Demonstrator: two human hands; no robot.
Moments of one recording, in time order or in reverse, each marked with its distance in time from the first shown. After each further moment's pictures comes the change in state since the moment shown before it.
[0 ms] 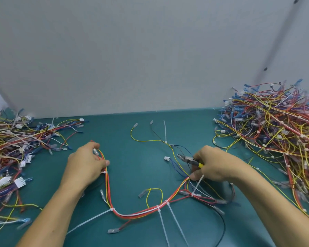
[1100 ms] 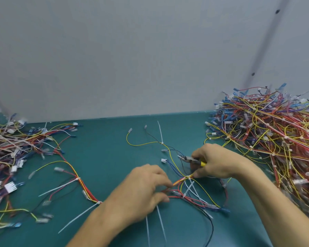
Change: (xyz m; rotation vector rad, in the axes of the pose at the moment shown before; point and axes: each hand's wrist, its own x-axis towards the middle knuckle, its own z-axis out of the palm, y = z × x) left_hand -0.101 0.084 0.034 0.159 -0.386 0.905; right_hand -0.008 0.024 -0.022 -0.023 0.006 -0.192
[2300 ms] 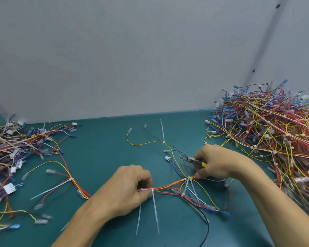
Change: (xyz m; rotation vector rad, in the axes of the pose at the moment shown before) left_hand -0.007 -0.035 -0.001 -0.009 -0.062 -0.129; right_hand 0.002 0.003 0.004 -0.077 -0.032 0.082
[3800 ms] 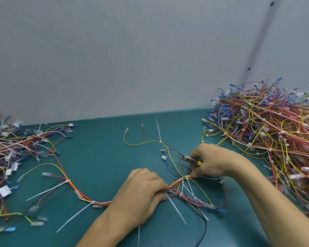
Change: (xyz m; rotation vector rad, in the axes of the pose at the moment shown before) left_hand 0.005 0.024 0.031 0.056 0.134 0.215; right_hand 0.003 0.002 0.002 0.028 0.000 -0.021
